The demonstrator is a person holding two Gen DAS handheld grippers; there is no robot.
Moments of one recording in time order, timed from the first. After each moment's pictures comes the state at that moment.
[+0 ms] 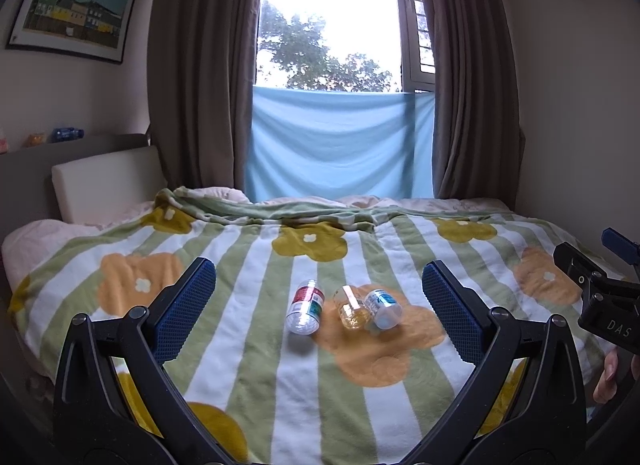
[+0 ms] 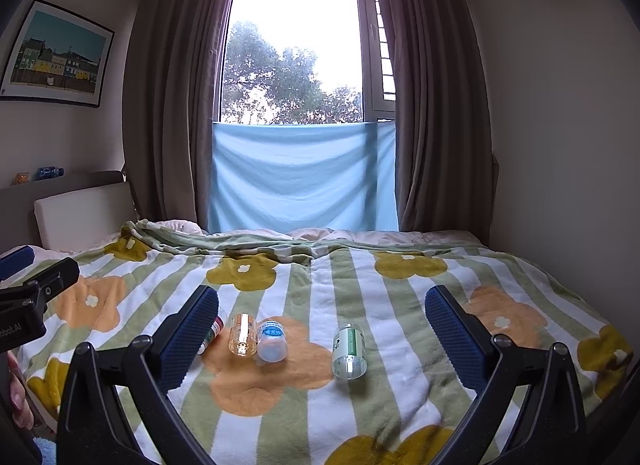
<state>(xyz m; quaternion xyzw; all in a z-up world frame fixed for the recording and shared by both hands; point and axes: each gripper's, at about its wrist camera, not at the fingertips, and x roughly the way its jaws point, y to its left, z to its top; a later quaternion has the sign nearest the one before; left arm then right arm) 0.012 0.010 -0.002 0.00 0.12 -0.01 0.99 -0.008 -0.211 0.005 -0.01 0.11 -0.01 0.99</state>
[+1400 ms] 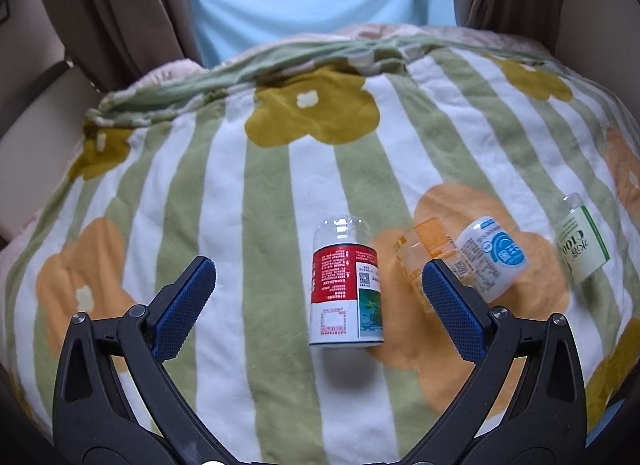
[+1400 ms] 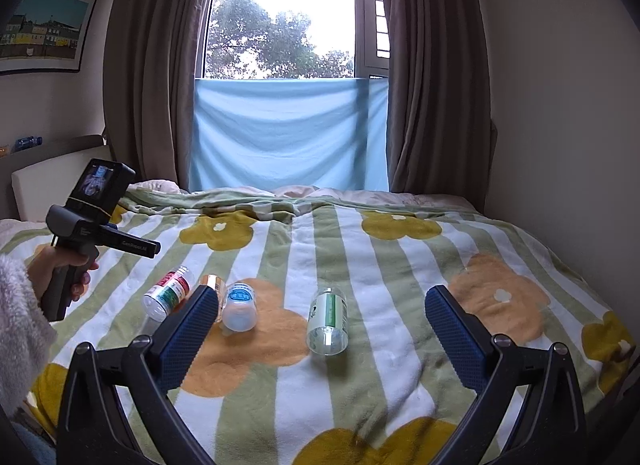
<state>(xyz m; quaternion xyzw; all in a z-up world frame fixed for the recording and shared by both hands) 0.361 0.029 -0.125 0.09 0.44 -0.03 0.89 0.050 -0.241 -0.048 -0.02 0.18 -0.03 0.98</state>
